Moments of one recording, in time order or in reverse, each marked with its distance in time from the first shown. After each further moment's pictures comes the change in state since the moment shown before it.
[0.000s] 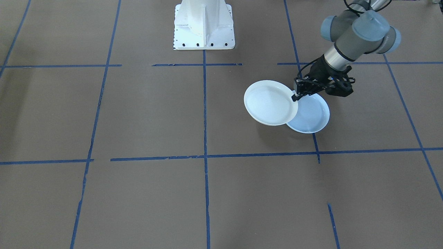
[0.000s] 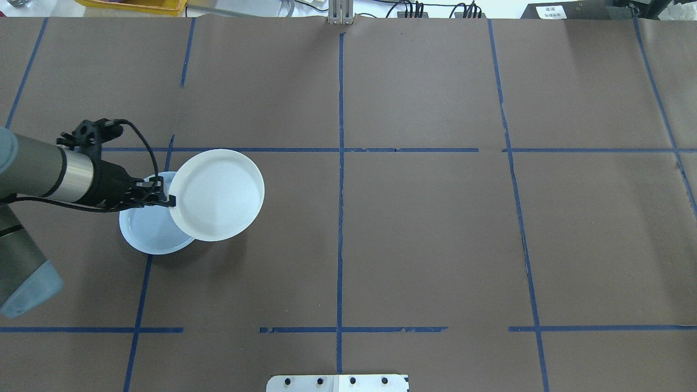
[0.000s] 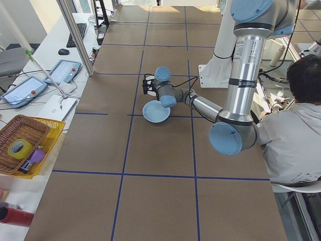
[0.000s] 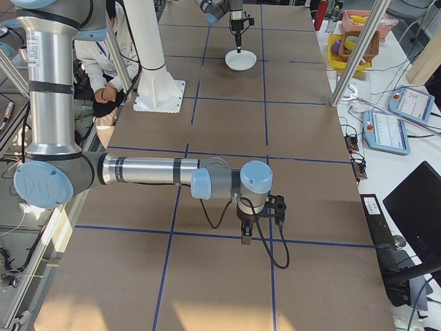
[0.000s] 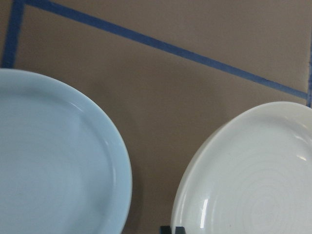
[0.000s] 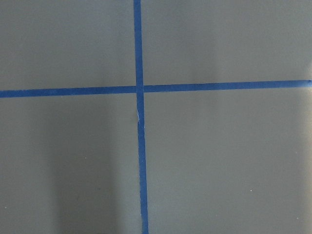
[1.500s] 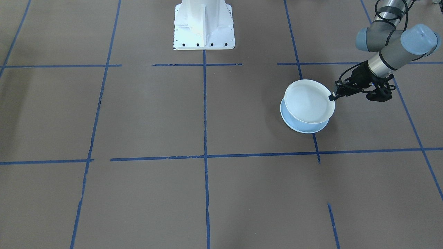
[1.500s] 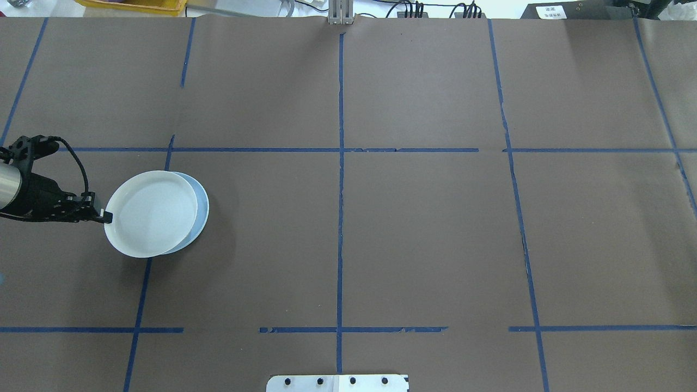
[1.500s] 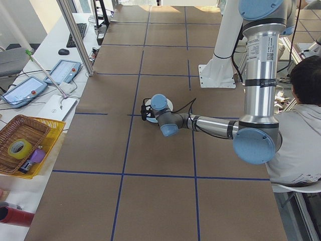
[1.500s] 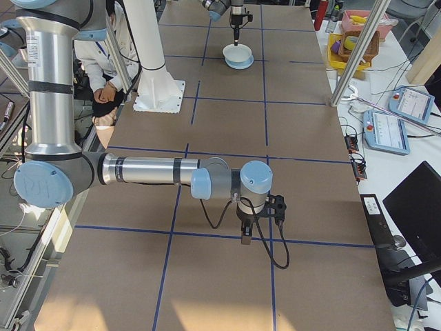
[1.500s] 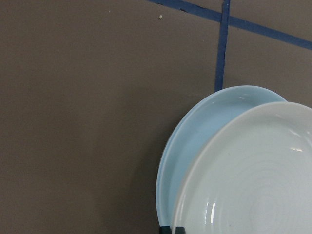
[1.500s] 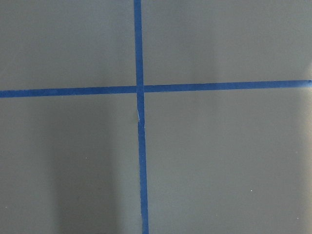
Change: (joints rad) left arm -0.106 0.093 0.166 -0.145 -0.193 0.080; right arm 0.000 0.000 0.000 0.000 0.000 0.000
